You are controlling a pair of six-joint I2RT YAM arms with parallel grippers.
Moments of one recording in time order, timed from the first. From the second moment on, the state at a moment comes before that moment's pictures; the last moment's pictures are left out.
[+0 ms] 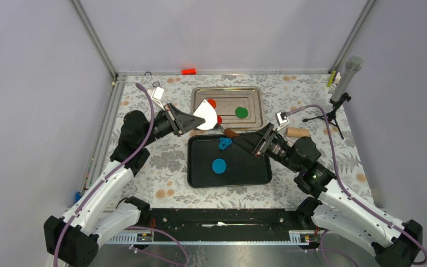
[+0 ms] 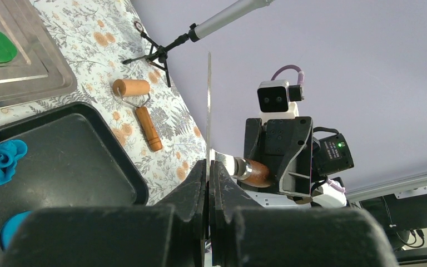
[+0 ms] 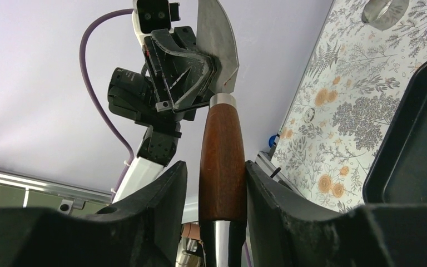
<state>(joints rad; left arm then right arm) -0.42 0.92 0.78 0.19 0.59 -1.02 0.76 0.74 0.58 0.25 -0.20 1.23</state>
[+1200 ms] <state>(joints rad) -0.39 0.91 0.81 0.11 0.63 -0.95 0.76 0.78 0.58 0.27 -0.20 1.24</state>
